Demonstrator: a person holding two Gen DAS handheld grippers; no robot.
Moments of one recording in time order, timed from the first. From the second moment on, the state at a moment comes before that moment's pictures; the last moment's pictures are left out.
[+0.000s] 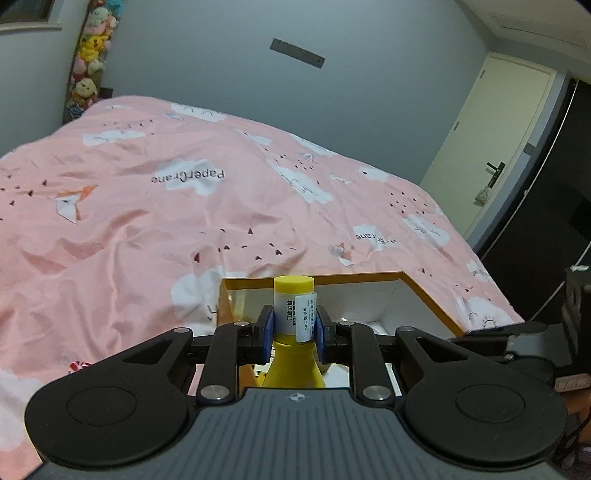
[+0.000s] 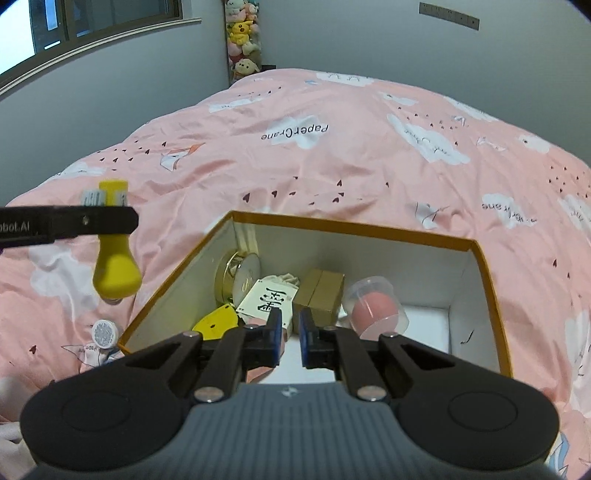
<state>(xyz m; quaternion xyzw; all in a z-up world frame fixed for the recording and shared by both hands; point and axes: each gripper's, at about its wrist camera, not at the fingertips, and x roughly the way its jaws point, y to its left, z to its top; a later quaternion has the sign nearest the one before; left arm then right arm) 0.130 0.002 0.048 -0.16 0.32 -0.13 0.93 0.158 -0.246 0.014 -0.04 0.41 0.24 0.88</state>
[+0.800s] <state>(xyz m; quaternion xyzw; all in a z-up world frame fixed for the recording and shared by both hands) 0.185 -0.007 0.031 -0.10 0.38 -0.14 0.91 0.236 -0.138 -0.051 -0.22 0.53 0.47 0.67</state>
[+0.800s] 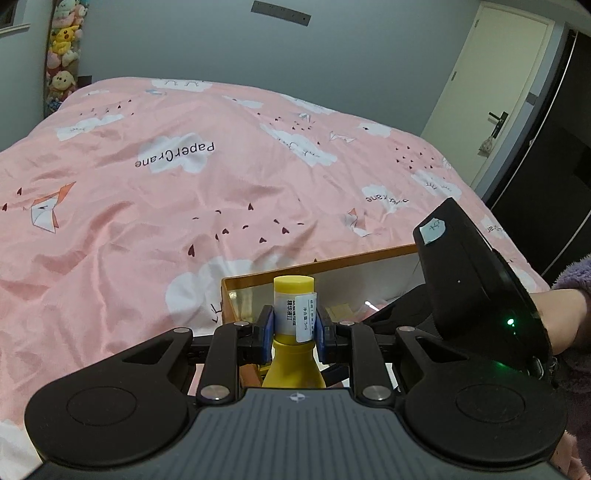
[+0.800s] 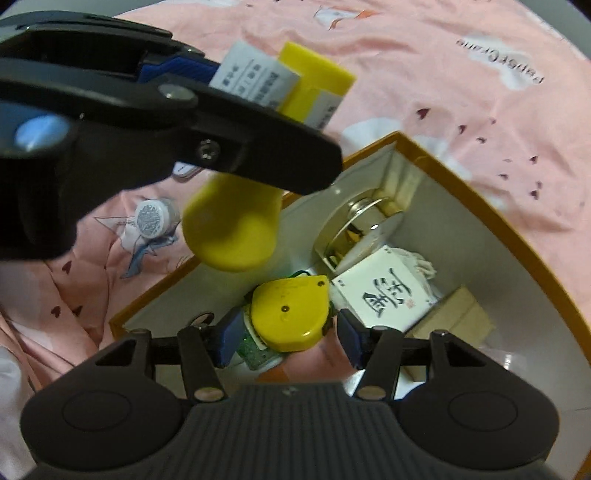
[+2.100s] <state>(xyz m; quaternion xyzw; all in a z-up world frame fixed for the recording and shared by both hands) 0.235 -0.093 -0.043 -0.15 0.53 -0.22 0.81 0.254 -0.247 -0.078 -0.19 0.62 0.37 0.67</state>
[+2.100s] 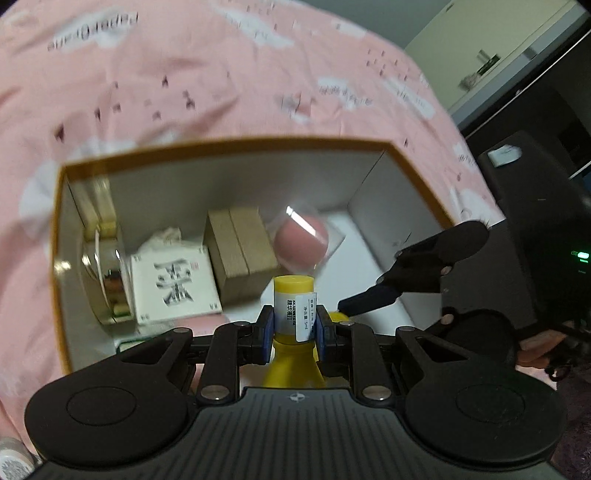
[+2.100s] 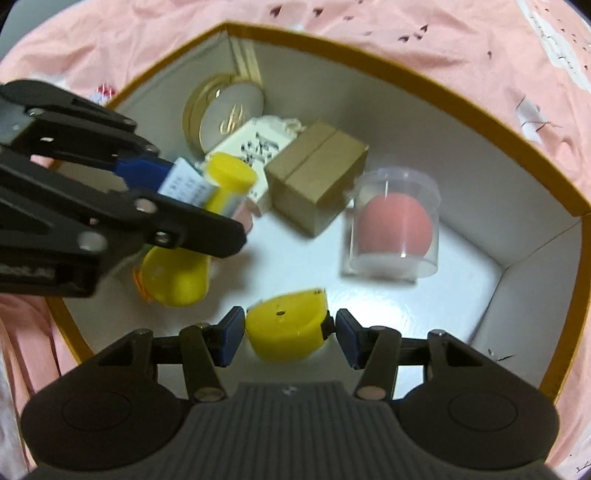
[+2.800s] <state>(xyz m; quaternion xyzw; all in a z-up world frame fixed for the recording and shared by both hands) 0.246 -0.093 -0.062 -0.18 0.58 -0.16 0.78 0.251 -0.240 -0.091 -0.23 0.61 0.36 0.66</state>
